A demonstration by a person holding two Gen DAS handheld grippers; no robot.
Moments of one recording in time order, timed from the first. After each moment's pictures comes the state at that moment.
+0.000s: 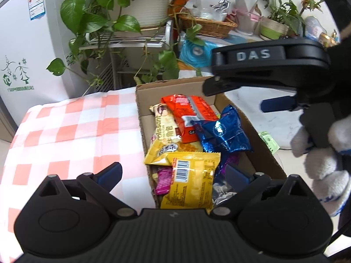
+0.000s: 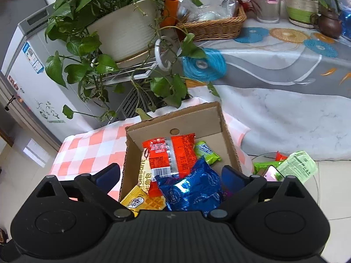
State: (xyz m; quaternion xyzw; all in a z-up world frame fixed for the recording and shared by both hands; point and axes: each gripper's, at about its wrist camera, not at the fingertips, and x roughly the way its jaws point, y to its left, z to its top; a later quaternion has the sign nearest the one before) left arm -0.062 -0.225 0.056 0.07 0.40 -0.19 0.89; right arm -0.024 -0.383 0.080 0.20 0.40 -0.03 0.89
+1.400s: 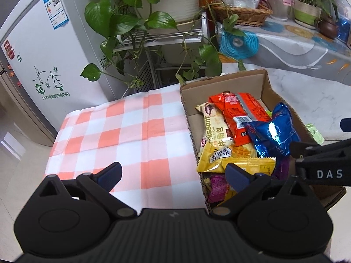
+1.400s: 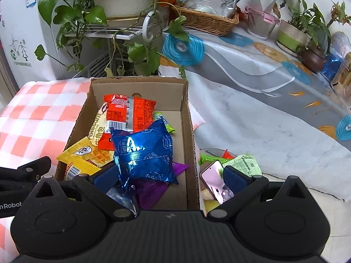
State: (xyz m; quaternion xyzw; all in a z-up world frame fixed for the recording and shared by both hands) left arm -0.032 -0.222 0.057 0.14 0.41 -0.09 0.90; right arm -0.046 -0.361 0.063 0.01 0.46 -0.10 0.89
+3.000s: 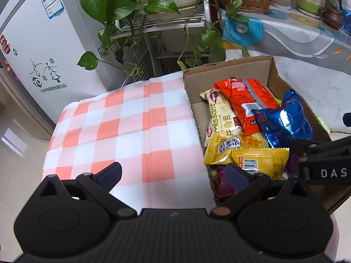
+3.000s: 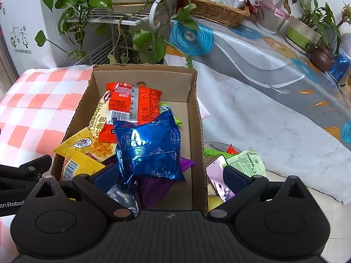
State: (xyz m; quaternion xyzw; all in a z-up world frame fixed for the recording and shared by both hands) left arm -0.021 -0.217 0.040 0.15 0.43 -0.08 0.88; right arm -0.031 -0.356 0.052 0.00 0.48 -0.08 0.87
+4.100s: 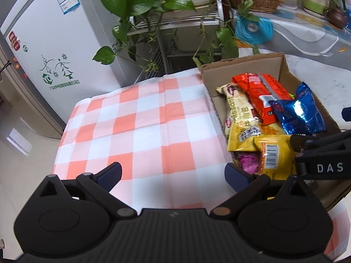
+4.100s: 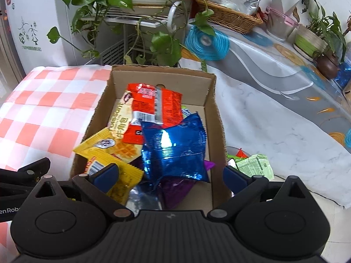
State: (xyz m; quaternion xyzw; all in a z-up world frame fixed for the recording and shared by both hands) left arm -0.031 -0.187 0.042 0.16 0.43 -0.07 0.89; right arm -0.032 -0.327 0.052 -0.01 0.47 -0.07 0.88
